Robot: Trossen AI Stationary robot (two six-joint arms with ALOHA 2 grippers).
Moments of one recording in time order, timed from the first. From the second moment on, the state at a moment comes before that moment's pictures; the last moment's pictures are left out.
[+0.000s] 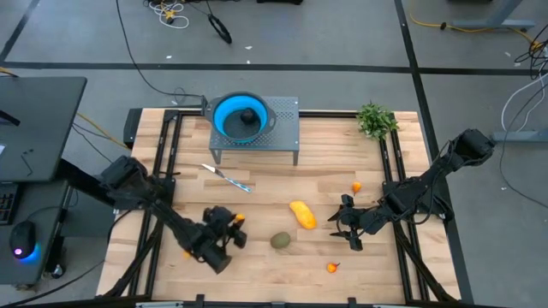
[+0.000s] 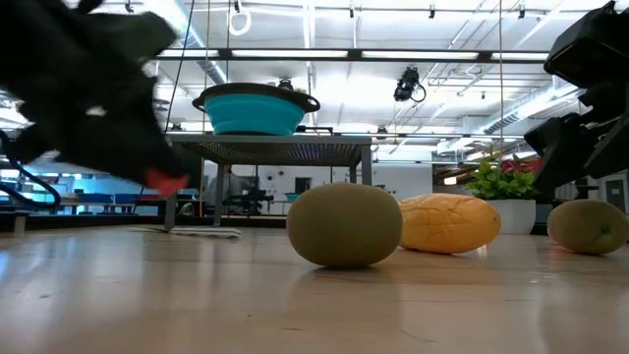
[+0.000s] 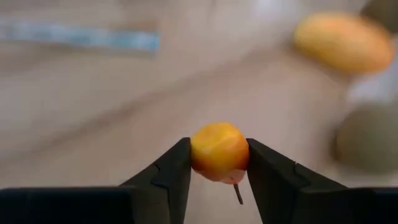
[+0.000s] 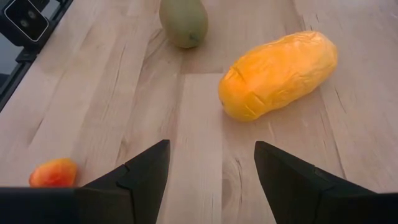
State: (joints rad) left arm -0.70 1.76 0.95 -0.55 -0.92 -1.72; right arm 0.62 1.18 0.33 0.14 0.34 0.44
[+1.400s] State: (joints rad) left arm 0.14 1.71 1.76 -1.11 -0.84 -0.48; right arm 0.62 1.19 0.33 0.12 0.35 0.45
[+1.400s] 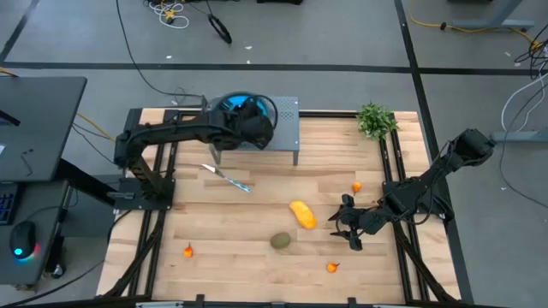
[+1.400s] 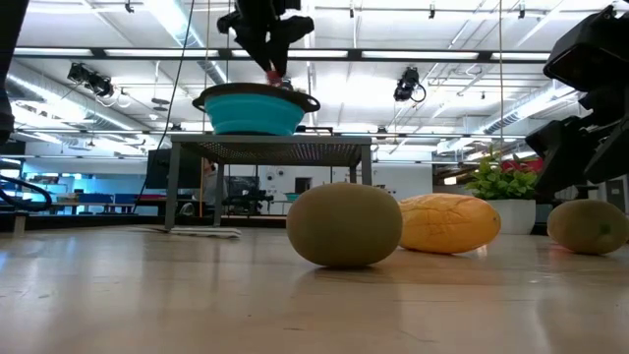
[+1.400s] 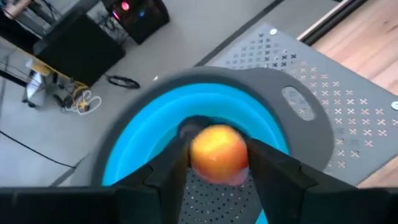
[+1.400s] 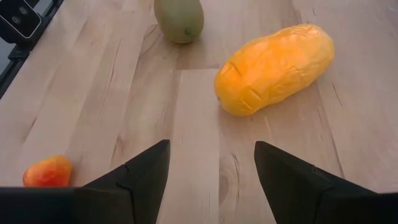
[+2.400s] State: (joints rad) left arm -0.34 1.72 1.76 -1.09 -0.67 -0.78; right arm 0.62 1.19 0.23 0.35 0.40 0.42
